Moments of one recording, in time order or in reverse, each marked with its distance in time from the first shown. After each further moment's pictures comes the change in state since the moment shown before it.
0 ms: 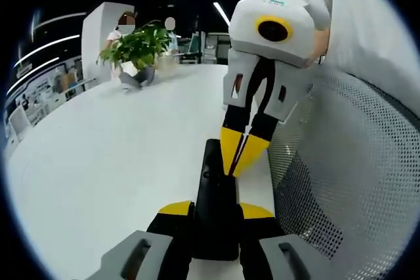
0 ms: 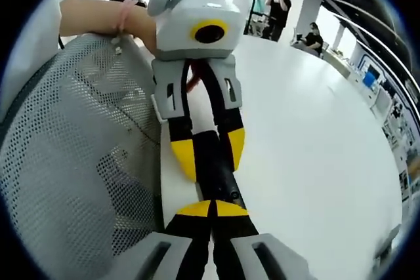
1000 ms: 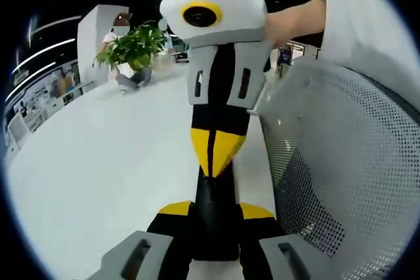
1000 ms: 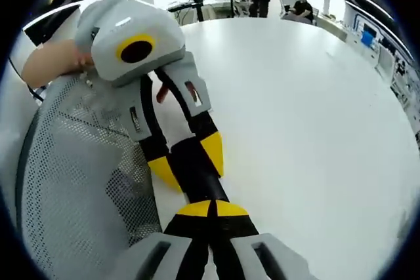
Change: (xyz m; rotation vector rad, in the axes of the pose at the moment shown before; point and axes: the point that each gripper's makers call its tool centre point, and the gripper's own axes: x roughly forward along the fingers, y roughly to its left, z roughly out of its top) left arm 0.003 -0.001 0.000 0.045 0.018 -0.022; right arm 0.006 -0.003 0.005 0.269 0.049 0.251
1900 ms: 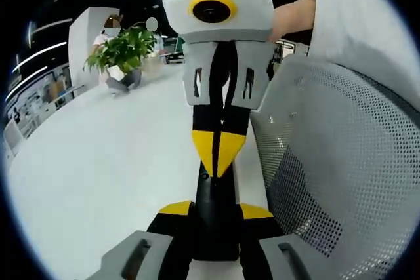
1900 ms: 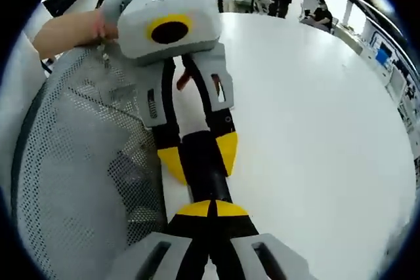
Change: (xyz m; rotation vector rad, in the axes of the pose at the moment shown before) left arm 0.001 -0.006 0.001 0.026 -0.001 -0.035; right arm -0.002 0.007 -0.003 -0.006 0.018 -0.004
